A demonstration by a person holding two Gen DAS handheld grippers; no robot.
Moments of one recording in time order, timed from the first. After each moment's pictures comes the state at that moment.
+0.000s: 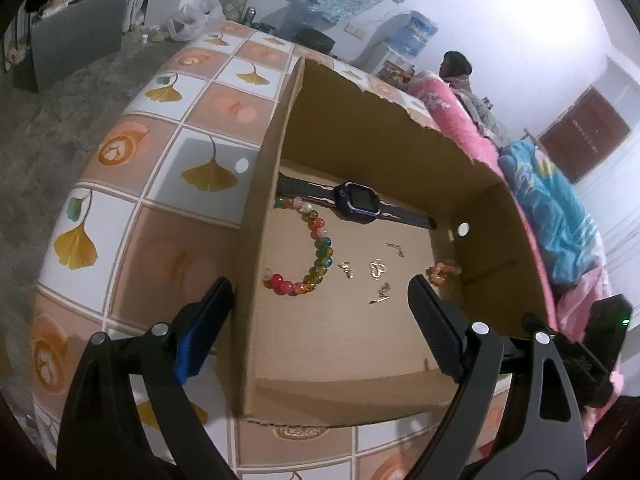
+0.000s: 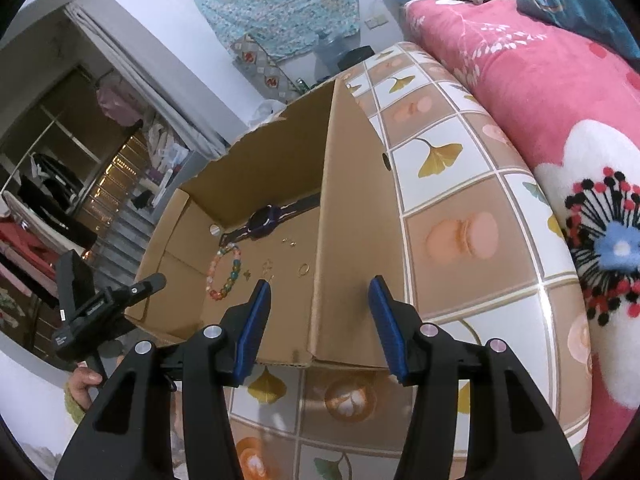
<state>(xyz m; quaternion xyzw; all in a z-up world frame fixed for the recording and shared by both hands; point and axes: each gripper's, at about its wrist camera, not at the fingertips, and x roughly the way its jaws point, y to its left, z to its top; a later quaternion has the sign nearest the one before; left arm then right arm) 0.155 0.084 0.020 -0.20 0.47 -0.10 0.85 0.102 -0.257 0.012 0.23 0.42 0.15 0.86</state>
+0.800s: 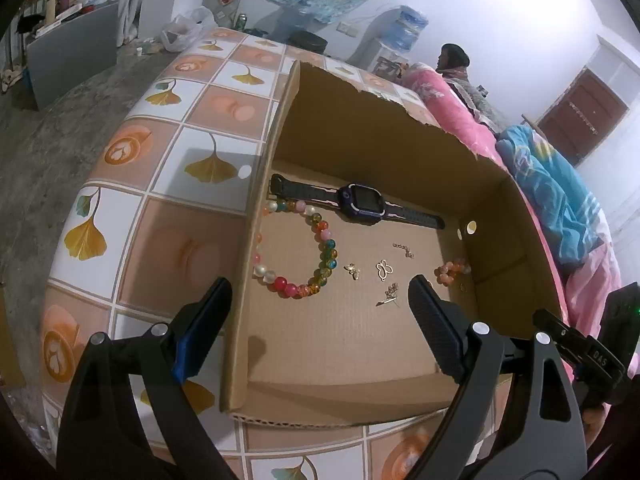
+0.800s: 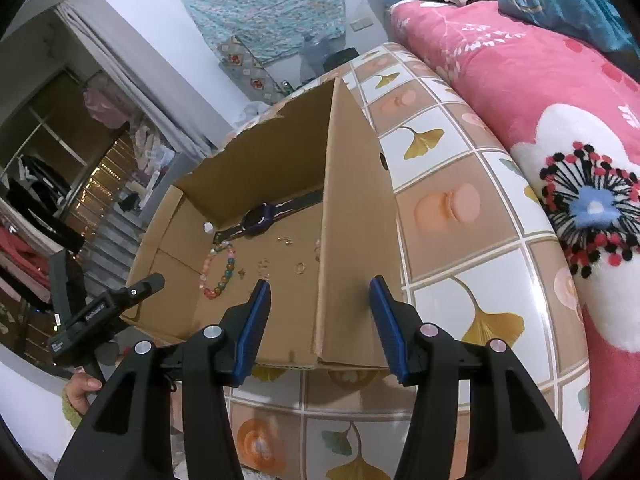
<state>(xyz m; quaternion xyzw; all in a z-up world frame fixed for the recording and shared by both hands) 0.146 0.086 0.023 -0.18 0.46 -0.11 0.86 0.079 -0.251 0.015 0.22 0.43 0.11 0.87</state>
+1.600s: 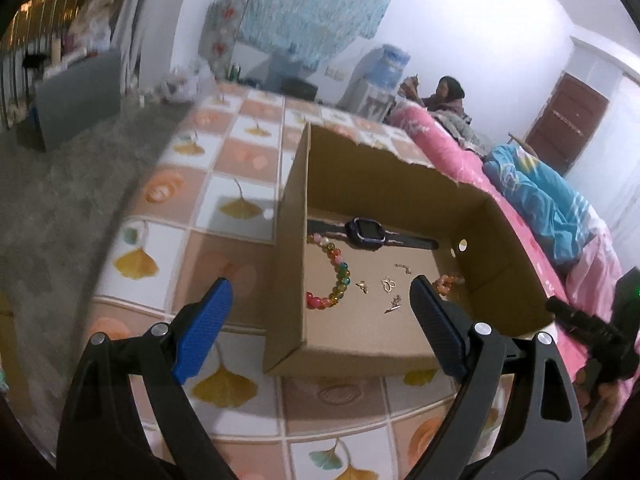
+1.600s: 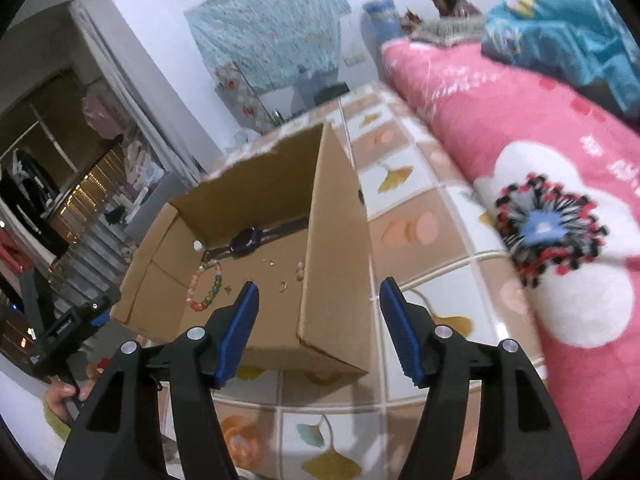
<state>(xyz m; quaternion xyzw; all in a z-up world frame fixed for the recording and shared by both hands) 0.100 0.114 0.052 -0.14 0.37 -0.11 0.91 0.038 -0.266 0.037 0.19 0.36 0.08 0.91</state>
